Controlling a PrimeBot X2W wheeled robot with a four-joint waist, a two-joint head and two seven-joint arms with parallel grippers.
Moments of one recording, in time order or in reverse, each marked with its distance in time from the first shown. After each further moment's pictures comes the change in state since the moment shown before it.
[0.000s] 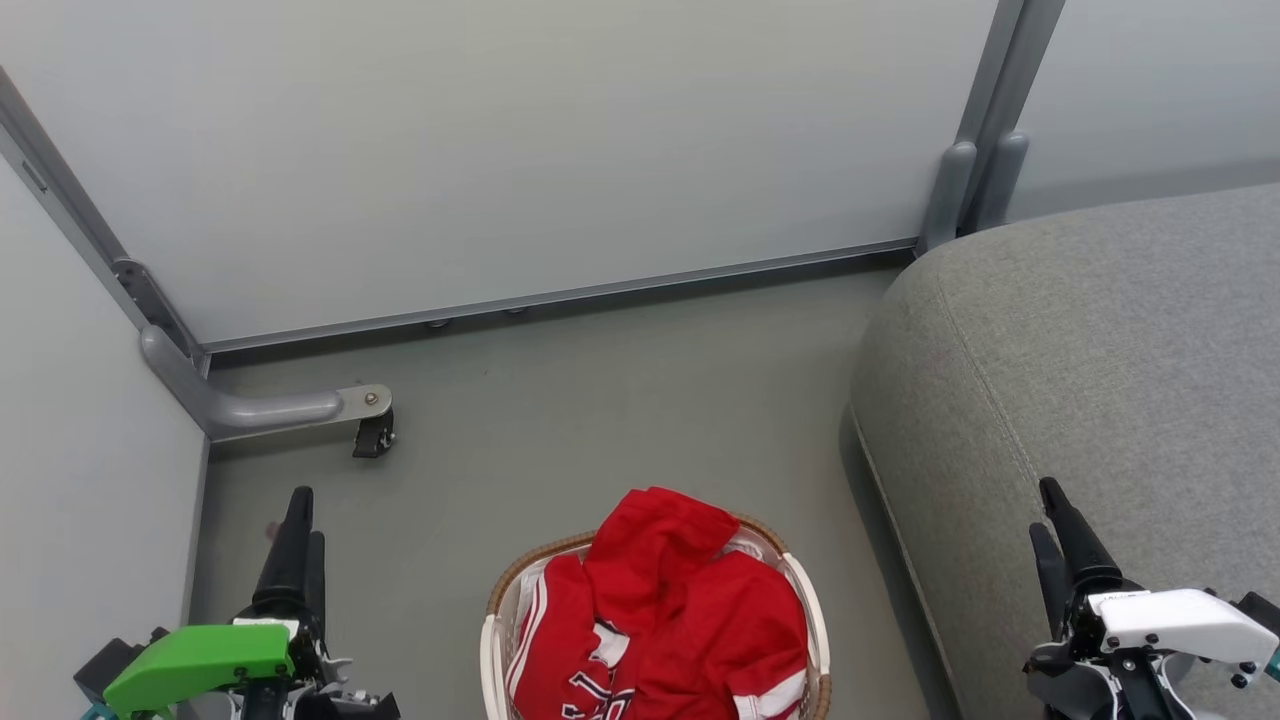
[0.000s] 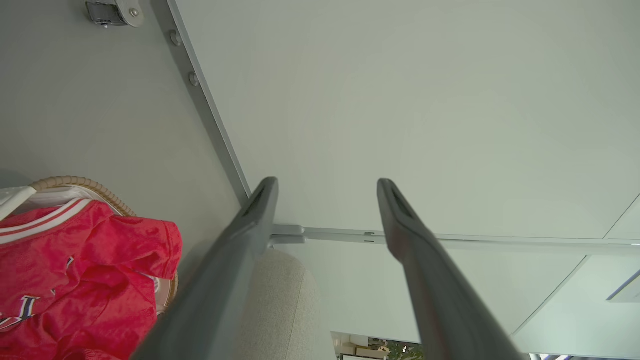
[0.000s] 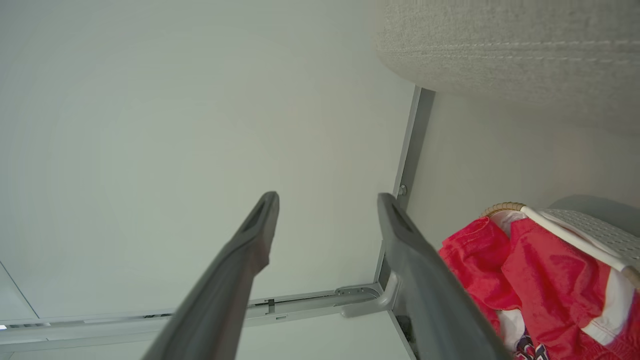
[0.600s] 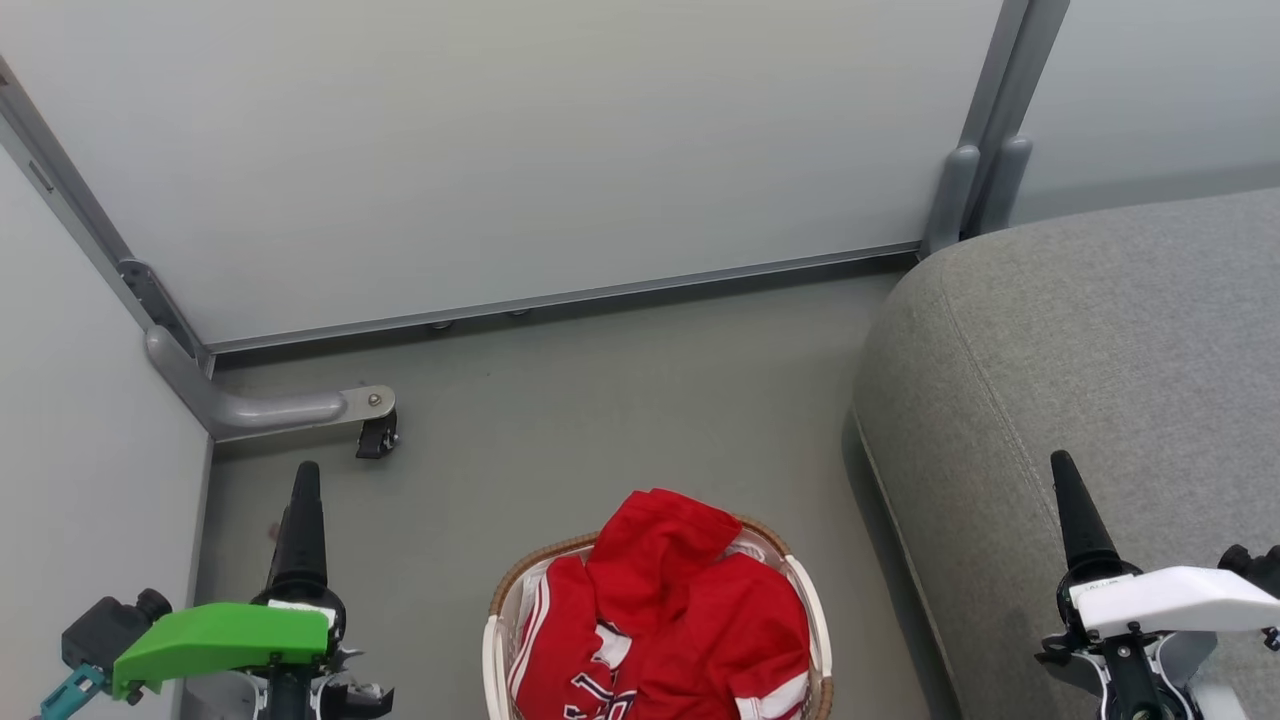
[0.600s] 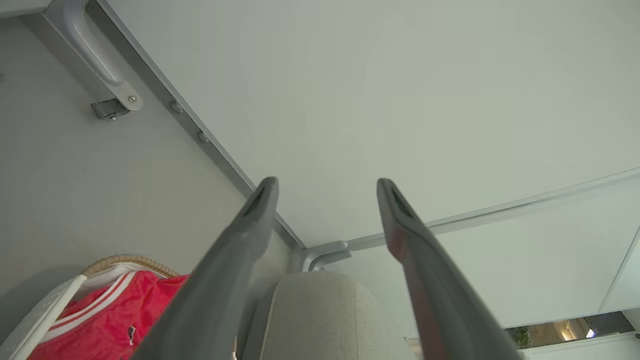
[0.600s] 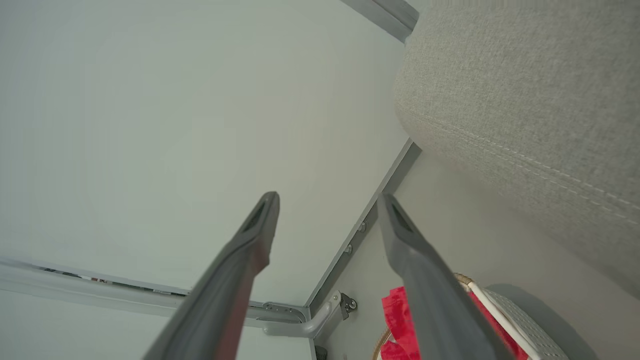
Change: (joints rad) left arm 0.001 0.001 -0.026 -0.066 0.332 0.004 -0.077; right arm 0.001 -0.003 -0.017 -0.067 -0.388 0.000 -0.076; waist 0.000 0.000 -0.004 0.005
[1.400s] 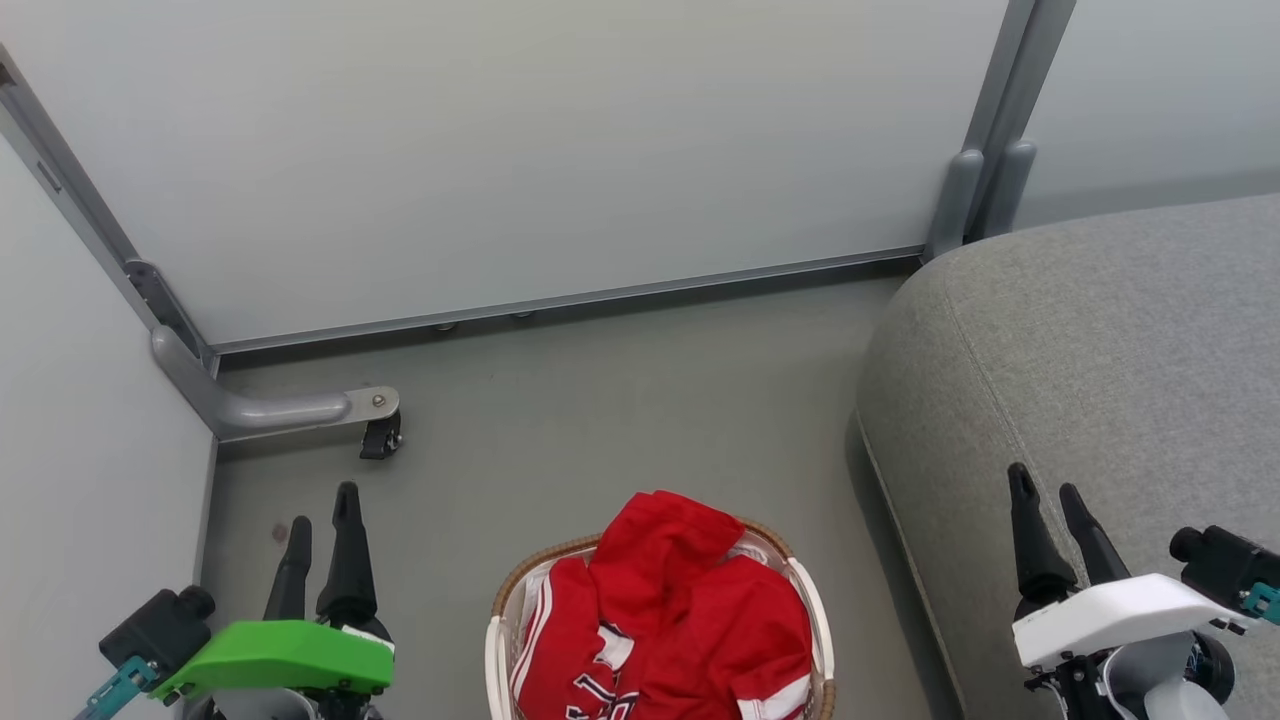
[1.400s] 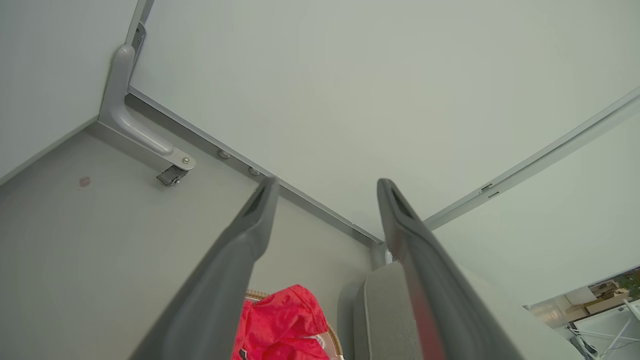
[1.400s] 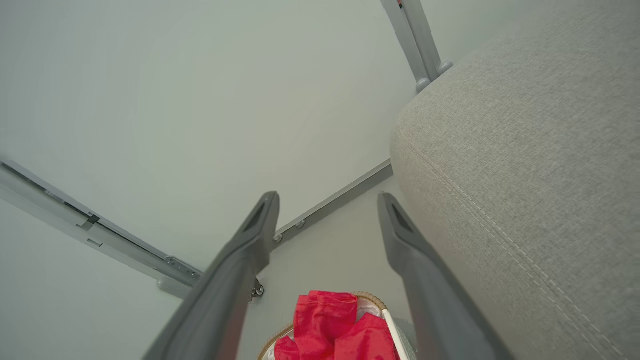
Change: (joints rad) left arm 0.033 0.002 -0.058 -0.006 0.395 0.027 -0.078; right arm 0.024 -0.005 0.052 -0.024 -0.483 0.000 -0.078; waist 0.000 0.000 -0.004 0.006
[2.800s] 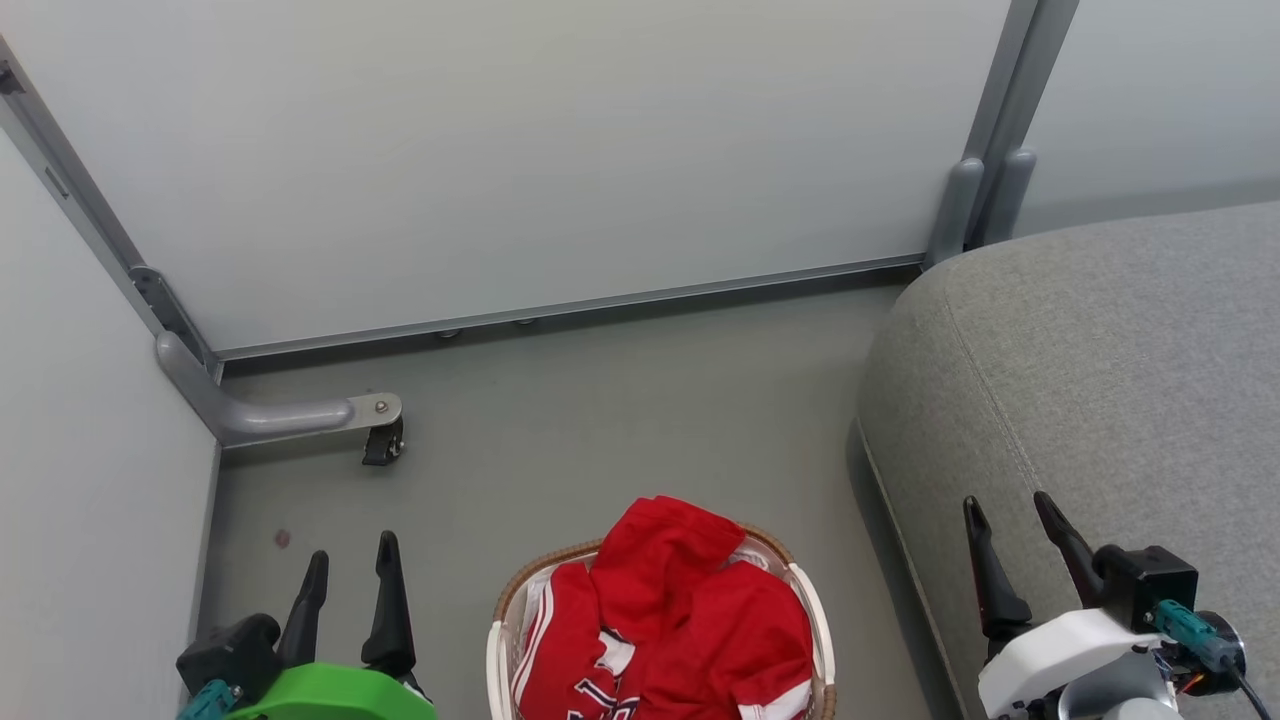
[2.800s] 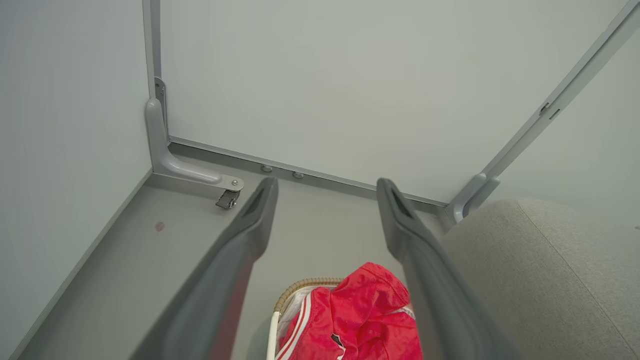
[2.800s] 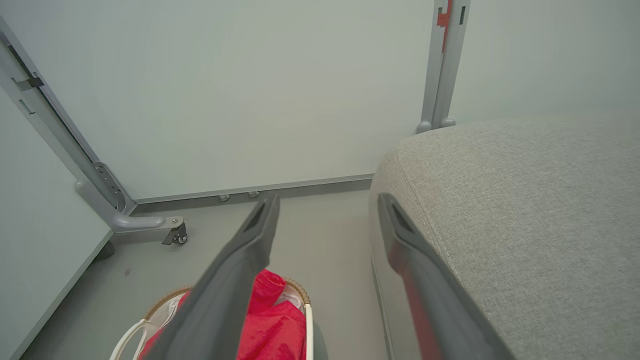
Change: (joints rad) left arm 0.038 0.003 -0.042 0.089 0.371 0.000 -0.103; right arm 0.018 -0.005 0.042 0.040 -0.475 0.000 -0.103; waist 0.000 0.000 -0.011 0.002
